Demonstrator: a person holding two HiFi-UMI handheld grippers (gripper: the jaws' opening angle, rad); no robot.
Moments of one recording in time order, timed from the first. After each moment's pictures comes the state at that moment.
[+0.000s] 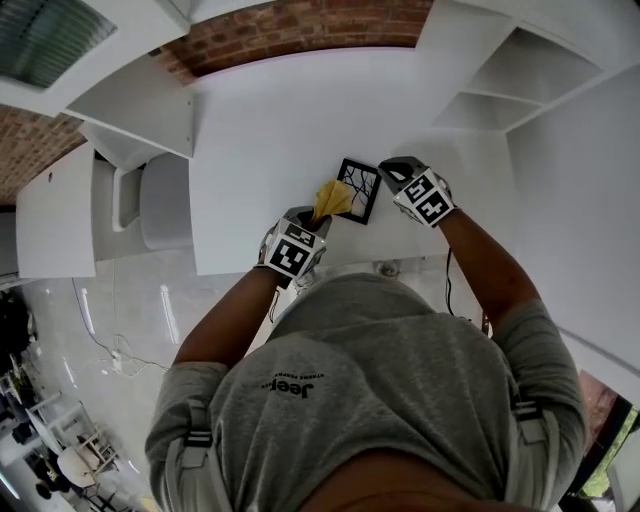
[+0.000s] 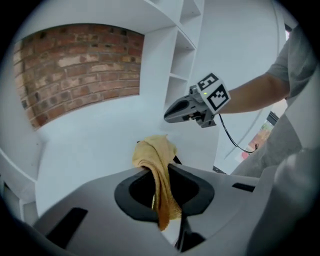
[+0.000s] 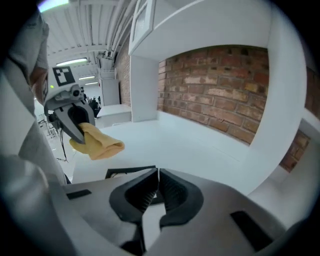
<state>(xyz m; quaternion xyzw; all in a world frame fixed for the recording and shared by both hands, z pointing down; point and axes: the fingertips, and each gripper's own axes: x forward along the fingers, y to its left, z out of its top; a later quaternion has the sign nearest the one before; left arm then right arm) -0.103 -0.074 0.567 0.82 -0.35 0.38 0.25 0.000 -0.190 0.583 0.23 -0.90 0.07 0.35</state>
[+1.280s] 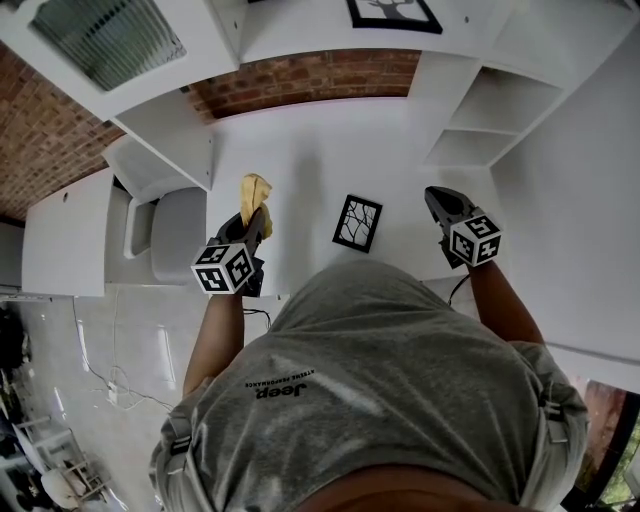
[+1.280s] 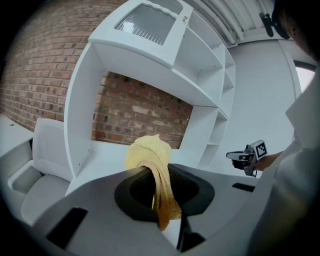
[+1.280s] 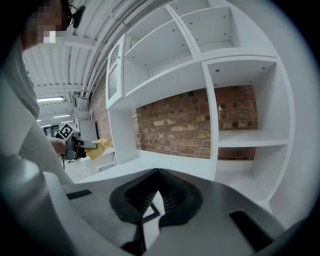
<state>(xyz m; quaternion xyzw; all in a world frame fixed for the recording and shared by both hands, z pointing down) -0.269 -0.106 0.425 0.79 -0.56 0.09 0.25 0.095 -0.173 0.434 0.38 -0.90 0.13 0.15</state>
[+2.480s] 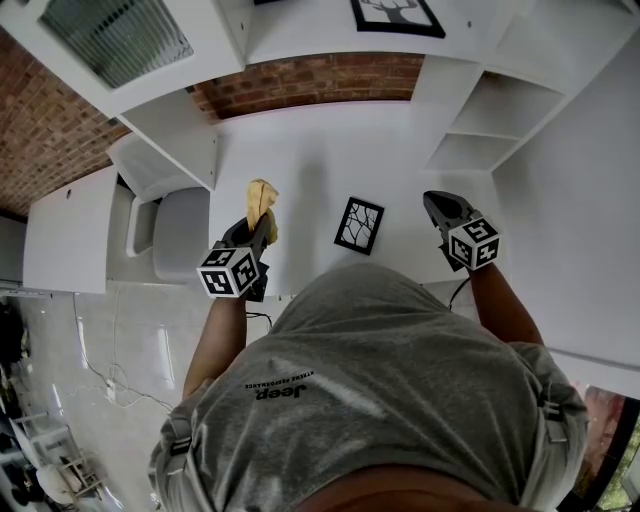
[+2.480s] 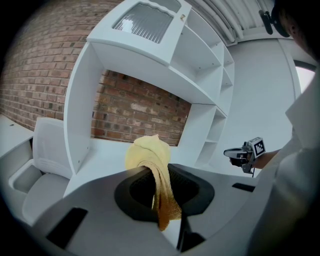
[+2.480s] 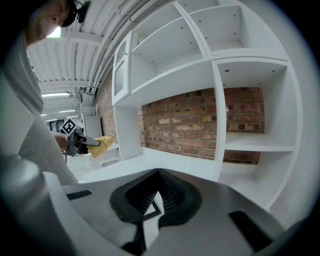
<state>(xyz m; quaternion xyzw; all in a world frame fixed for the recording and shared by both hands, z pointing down) -0.260 -0.095 0.430 0.79 -0.56 0.10 0.25 0.086 -0.168 0.435 0.36 -0.91 0.11 0.17</state>
